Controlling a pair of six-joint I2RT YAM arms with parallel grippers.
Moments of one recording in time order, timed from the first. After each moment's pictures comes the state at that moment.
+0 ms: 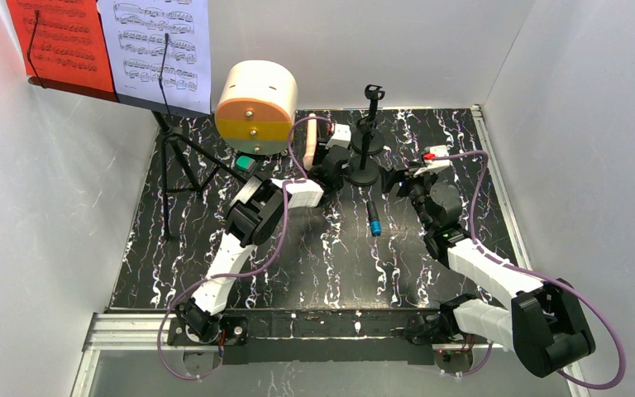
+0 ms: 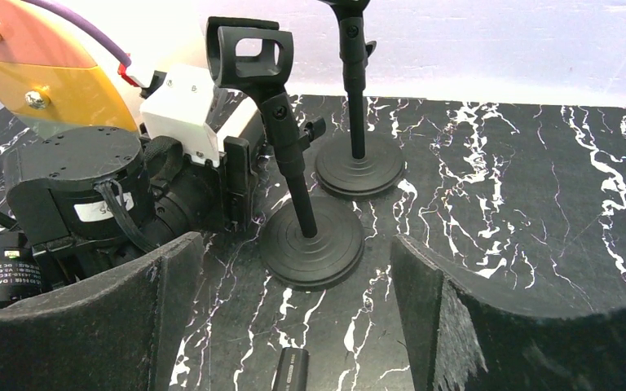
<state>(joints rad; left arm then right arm) -0.72 2.41 1.60 0.52 -0.70 0.00 0.43 1.10 0.46 0.67 0.12 0.16</state>
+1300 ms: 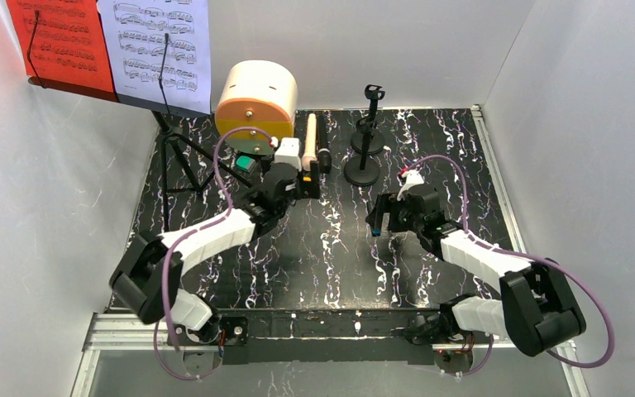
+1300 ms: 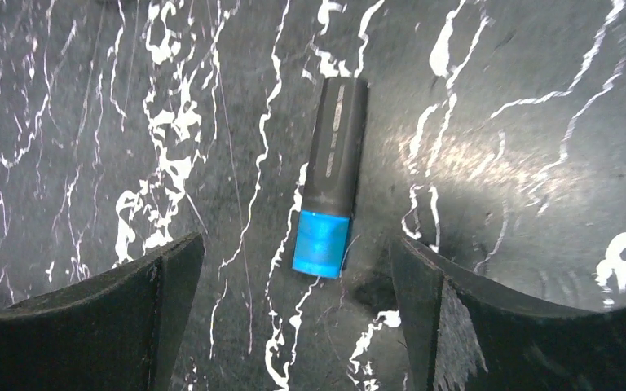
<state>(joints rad) -0.71 1.51 0.93 0.22 -0.41 -0.29 0.43 1.19 0.49 0.10 -0.12 0.36</state>
